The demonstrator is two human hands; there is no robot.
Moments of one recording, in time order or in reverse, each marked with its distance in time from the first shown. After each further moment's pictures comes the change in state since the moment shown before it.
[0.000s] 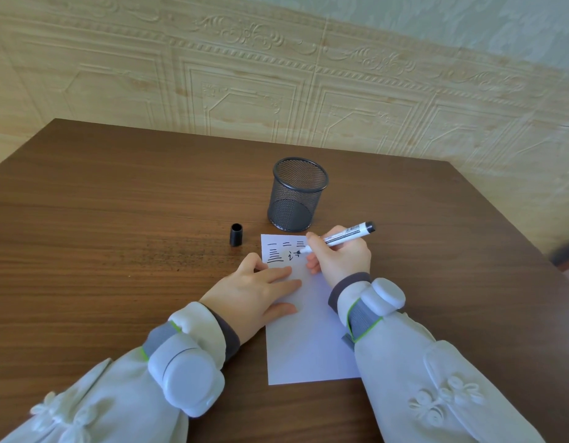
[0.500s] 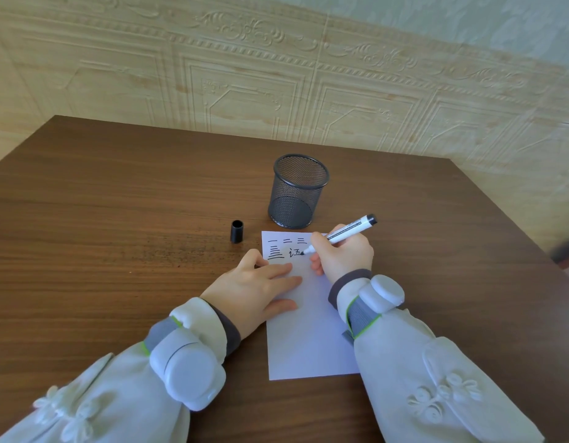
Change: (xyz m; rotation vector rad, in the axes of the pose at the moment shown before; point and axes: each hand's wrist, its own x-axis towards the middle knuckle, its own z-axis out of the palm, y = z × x) left_hand 0.000 -0.001 0.000 -0.001 -0.007 -0.004; right_hand -0.004 -0.004 -0.001 -0.051 0.034 0.012
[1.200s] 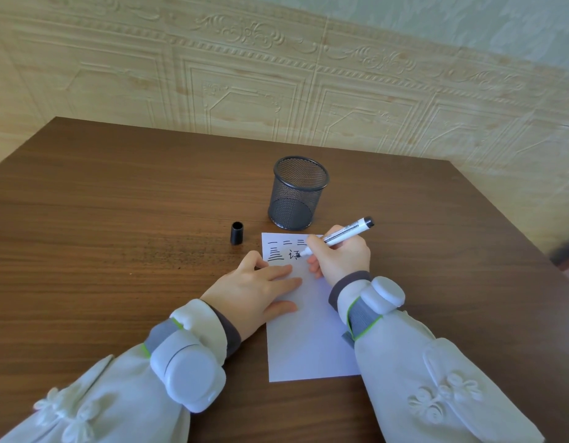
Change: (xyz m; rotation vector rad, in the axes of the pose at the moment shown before) left_hand -0.001 0.002 -0.004 0.000 -0.003 0.008; right_hand 0.001 0.000 0.000 -0.009 -0.048 0.008
